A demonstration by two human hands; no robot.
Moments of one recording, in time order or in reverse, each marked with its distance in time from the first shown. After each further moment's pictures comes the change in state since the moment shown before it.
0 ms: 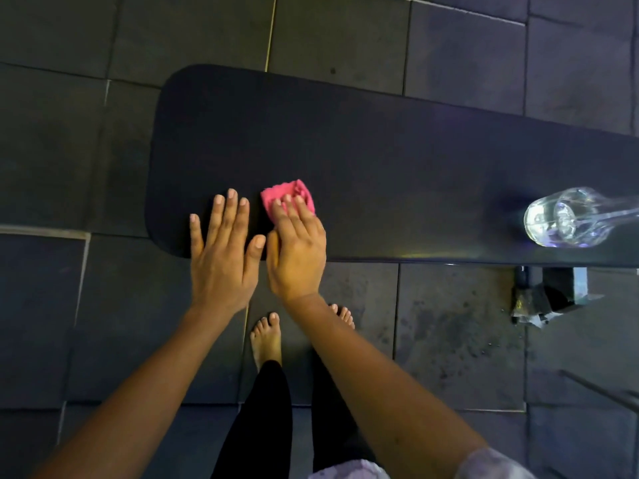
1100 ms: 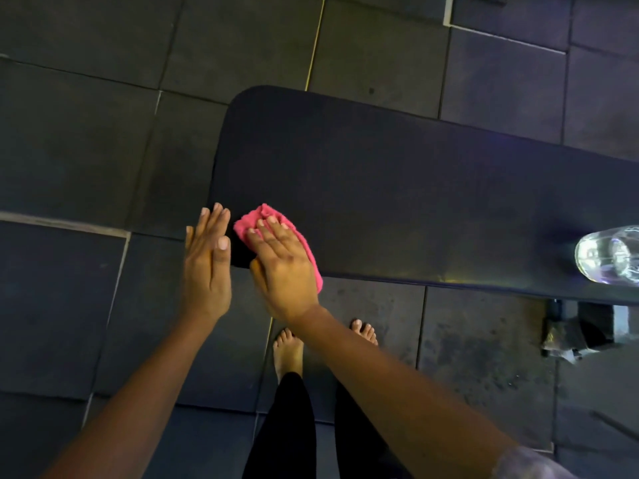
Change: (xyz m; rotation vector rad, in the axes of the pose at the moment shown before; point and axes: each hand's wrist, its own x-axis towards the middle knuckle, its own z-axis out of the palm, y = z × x) left_hand -0.006 -0.086 -0.016 -0.512 0.235 -0.160; right_hand -0.001 -0.053 0.033 0.047 -0.365 -0.260
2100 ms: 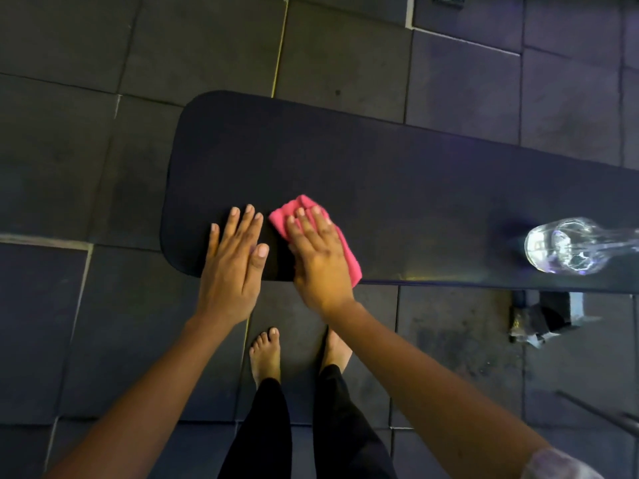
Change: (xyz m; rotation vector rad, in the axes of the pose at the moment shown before) left_hand 0.003 0.061 0.048 0.204 -0.250 0.187; right_hand -0.022 0.075 -0.063 -0.152 0.027 0.118
